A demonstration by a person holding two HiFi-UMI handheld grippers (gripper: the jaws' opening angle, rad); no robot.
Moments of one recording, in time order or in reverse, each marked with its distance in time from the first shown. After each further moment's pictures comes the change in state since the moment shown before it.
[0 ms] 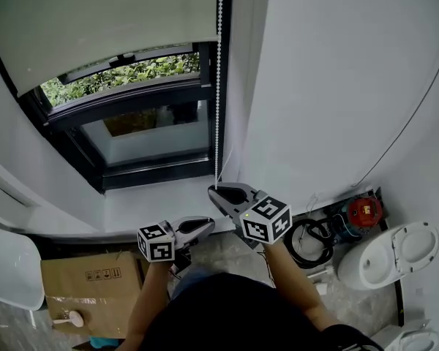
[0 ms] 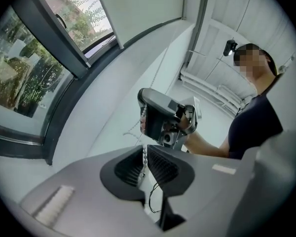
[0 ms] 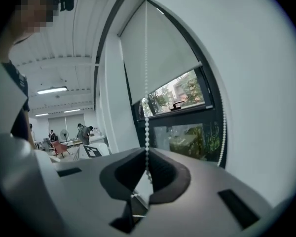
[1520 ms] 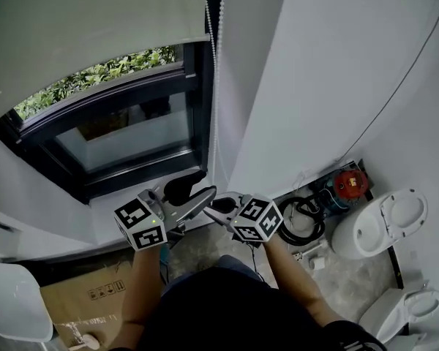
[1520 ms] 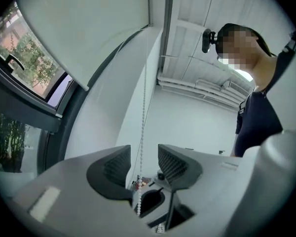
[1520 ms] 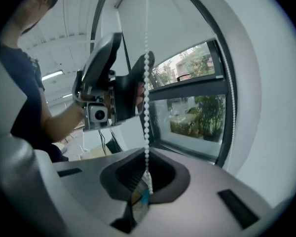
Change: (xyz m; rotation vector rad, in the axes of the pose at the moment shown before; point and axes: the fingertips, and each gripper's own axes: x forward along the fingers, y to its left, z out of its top) left arm -0.011 -0.021 0.151 0.314 -0.099 -0.096; right arm 0.044 0.013 -0.080 0.010 0.267 0.006
